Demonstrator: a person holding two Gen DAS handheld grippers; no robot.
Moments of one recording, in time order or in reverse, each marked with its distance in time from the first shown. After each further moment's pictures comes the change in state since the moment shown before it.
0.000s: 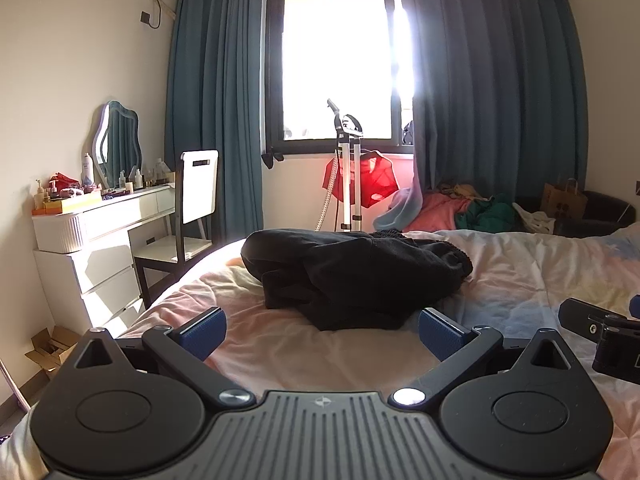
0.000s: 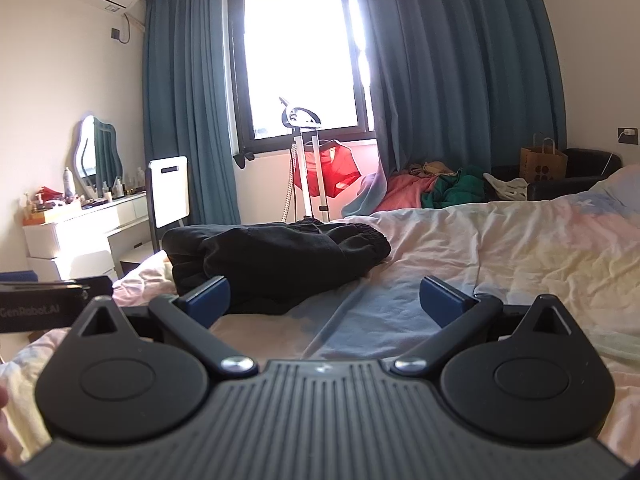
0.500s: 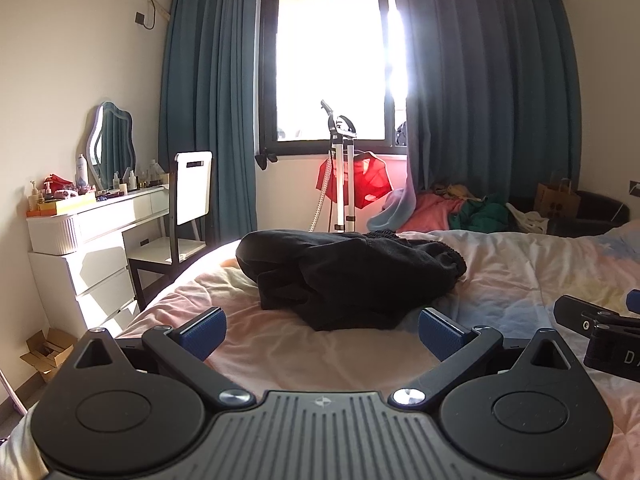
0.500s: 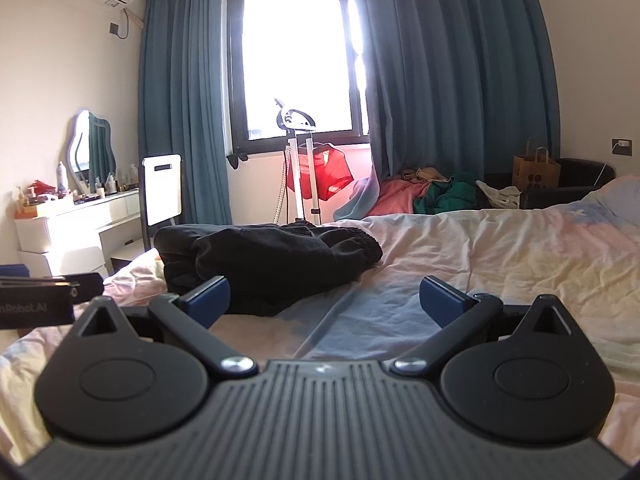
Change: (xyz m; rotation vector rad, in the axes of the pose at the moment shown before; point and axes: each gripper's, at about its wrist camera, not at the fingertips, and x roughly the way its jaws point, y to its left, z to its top) left arm -0.003 0.005 0.000 -0.009 -0.006 -0.028; right arm -0.003 0.011 0.003 -0.041 -0.016 -0.037
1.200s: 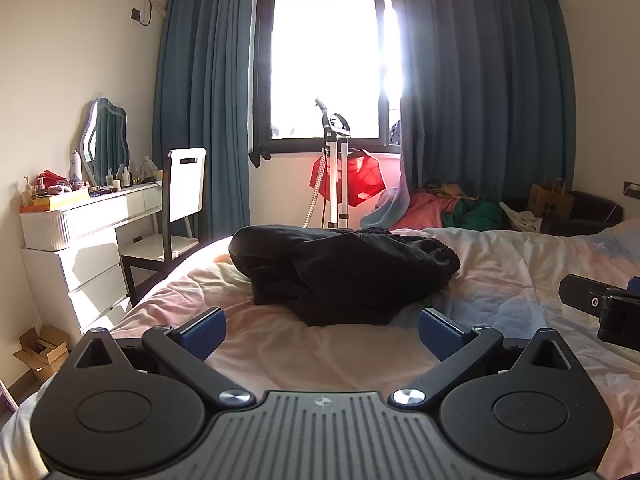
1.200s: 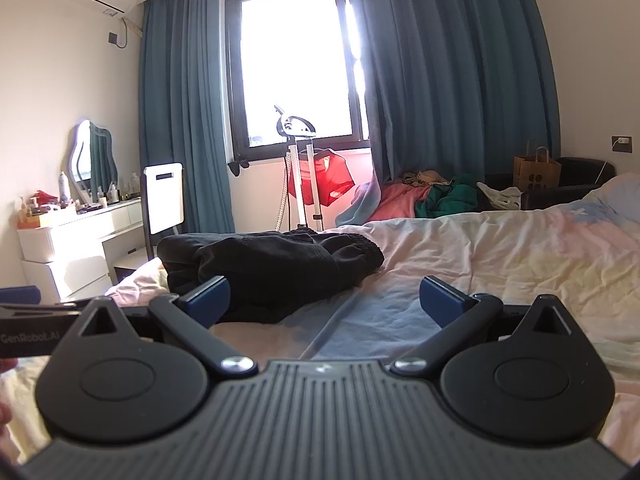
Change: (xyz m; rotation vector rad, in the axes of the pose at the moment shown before) left arm 0.005 0.000 -0.004 0.002 0.011 -0.025; right arm -0.005 -0.007 0.001 0.028 -0.016 0.009
